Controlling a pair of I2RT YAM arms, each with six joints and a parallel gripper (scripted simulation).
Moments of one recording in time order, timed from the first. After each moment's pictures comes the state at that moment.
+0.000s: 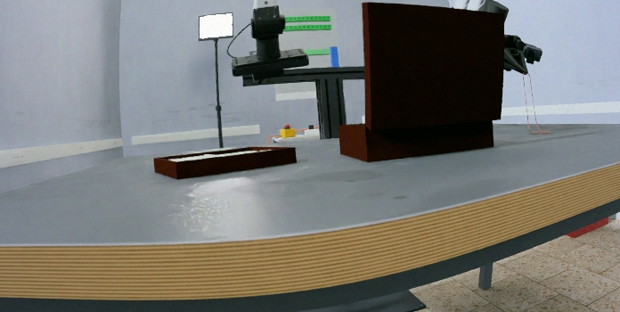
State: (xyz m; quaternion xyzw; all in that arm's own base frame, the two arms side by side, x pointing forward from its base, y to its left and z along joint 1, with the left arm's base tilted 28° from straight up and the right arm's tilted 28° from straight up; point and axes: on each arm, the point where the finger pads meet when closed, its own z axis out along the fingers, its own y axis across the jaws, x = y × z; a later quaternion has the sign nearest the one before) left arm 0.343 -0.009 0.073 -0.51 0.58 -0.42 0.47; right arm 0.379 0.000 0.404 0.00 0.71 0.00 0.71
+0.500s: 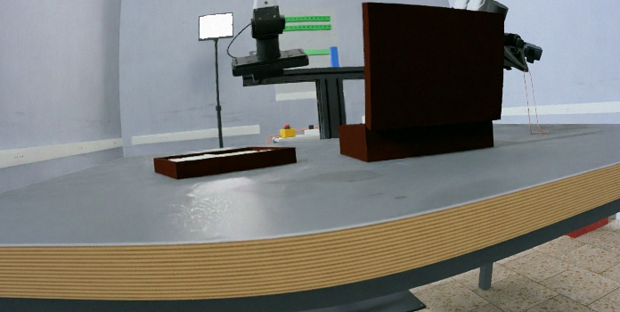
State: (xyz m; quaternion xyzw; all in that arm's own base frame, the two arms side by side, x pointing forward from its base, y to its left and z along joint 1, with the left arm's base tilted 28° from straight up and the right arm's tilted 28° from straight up) left arm 0.344 -0.009 0.079 -0.51 0.58 -0.43 0.47; right arm 0.379 0.000 0.404 0.00 0.71 0.00 0.71
